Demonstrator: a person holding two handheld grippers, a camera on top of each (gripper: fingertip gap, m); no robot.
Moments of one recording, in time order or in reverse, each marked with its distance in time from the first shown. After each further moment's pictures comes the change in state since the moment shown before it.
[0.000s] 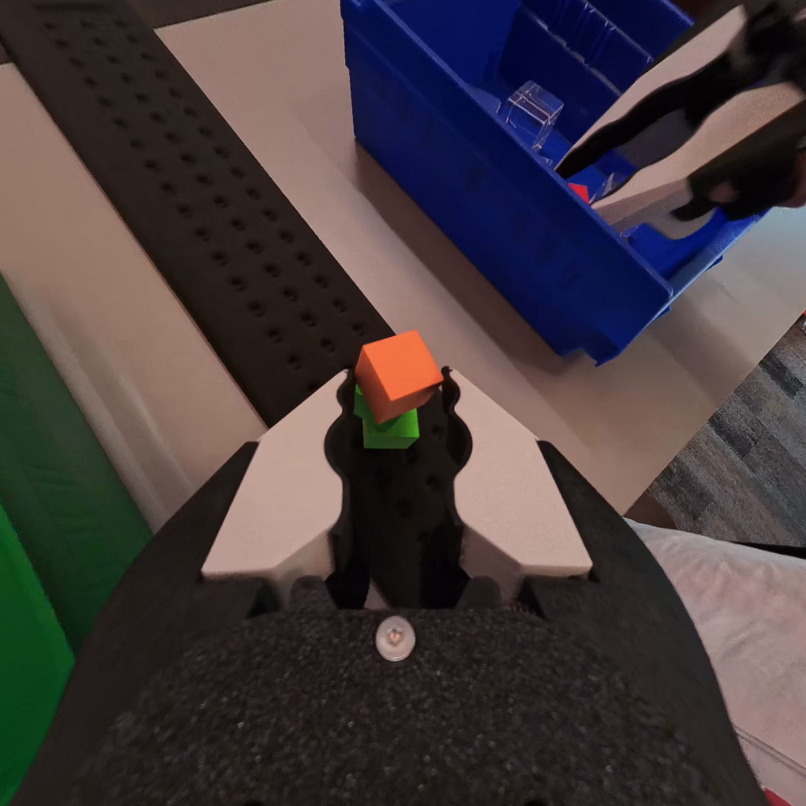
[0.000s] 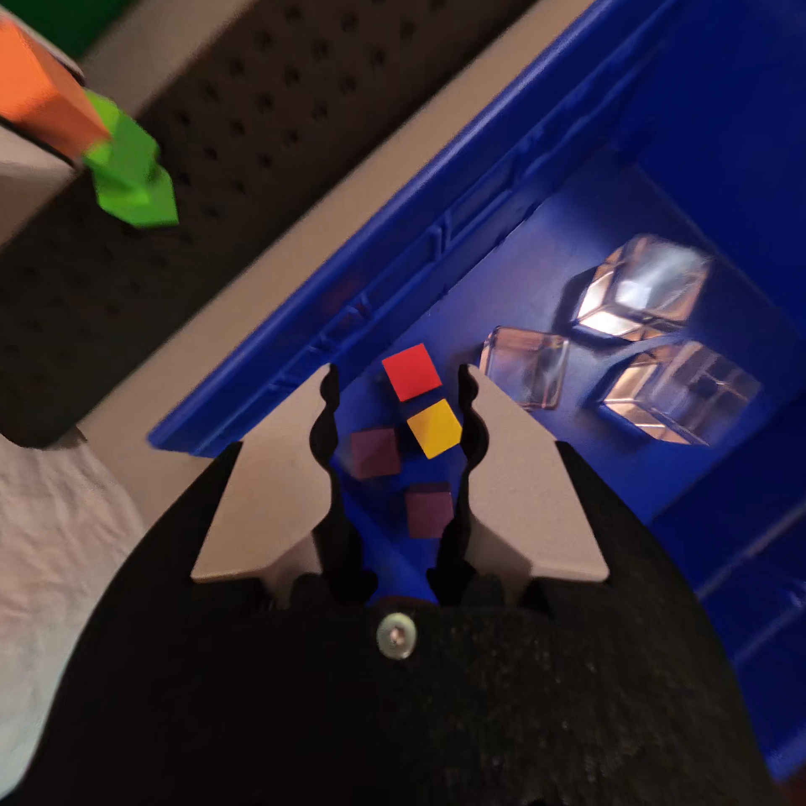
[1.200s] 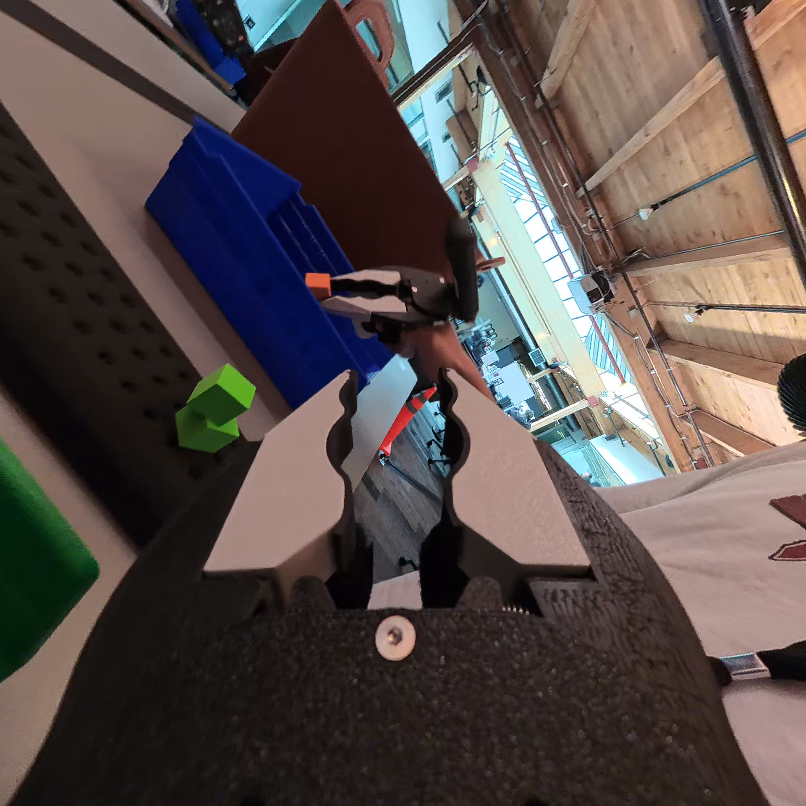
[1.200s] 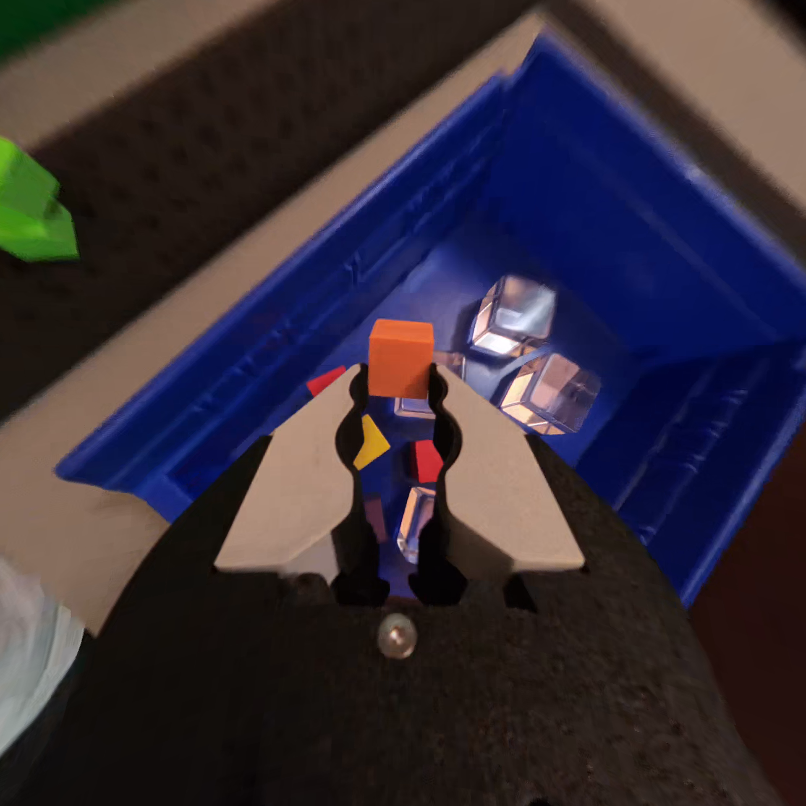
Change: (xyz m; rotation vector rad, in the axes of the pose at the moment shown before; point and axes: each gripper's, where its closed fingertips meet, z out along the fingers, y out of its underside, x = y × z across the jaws) left arm 0.005 -0.042 -0.117 0.327 0.744 -0.591; right arm 0.034 -0.017 -0.019 0.089 0.224 -0.056
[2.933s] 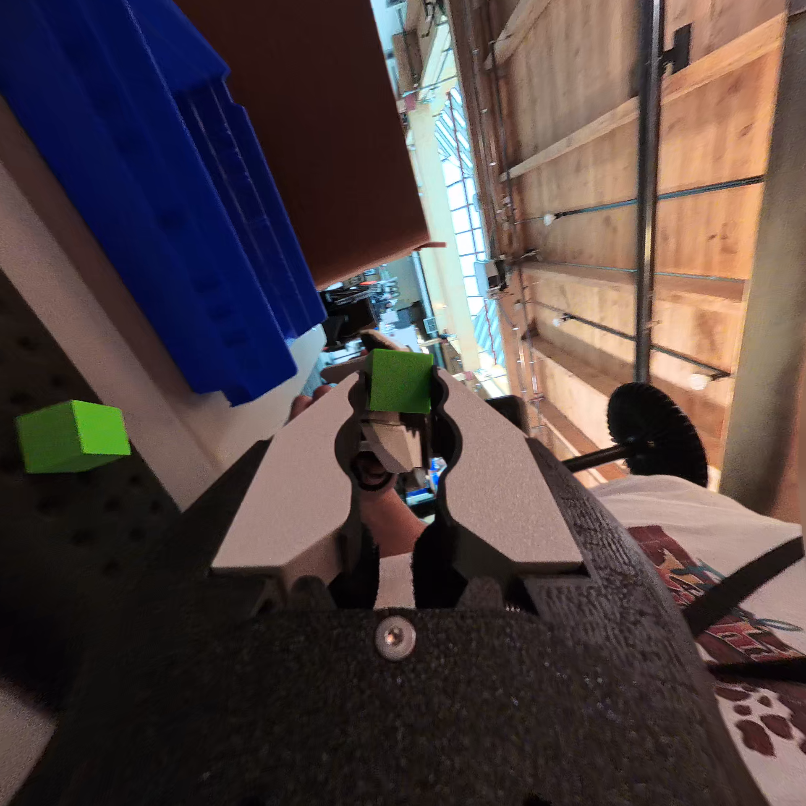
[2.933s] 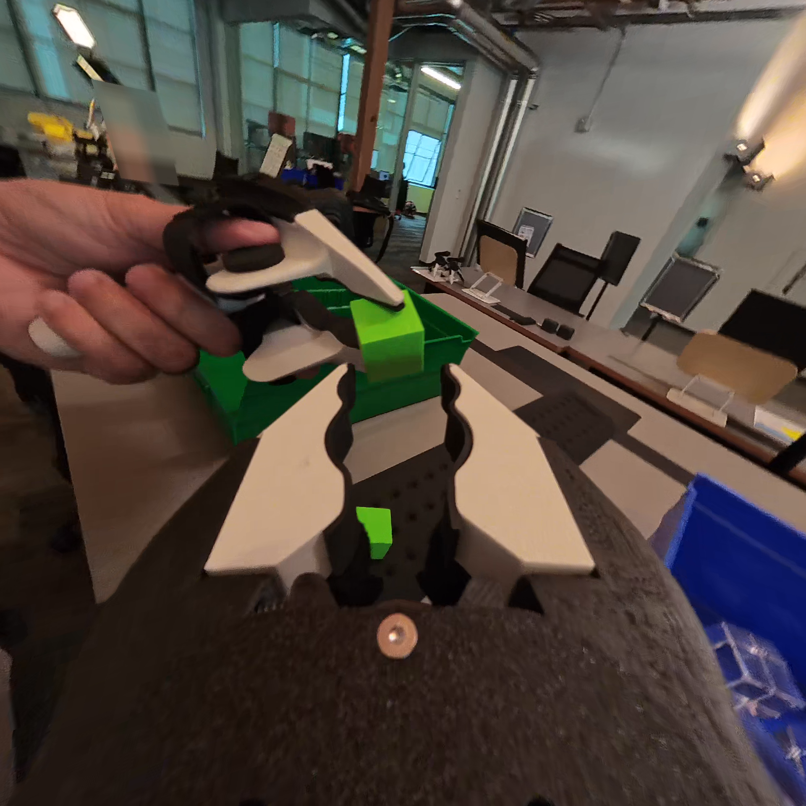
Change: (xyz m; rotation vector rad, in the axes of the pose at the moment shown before) left arm 0.005 -0.007 0.039 -0.145 0.184 -0.321; right arm -0.186 -0.134 -0.048 0.858 -0.034 -0.131
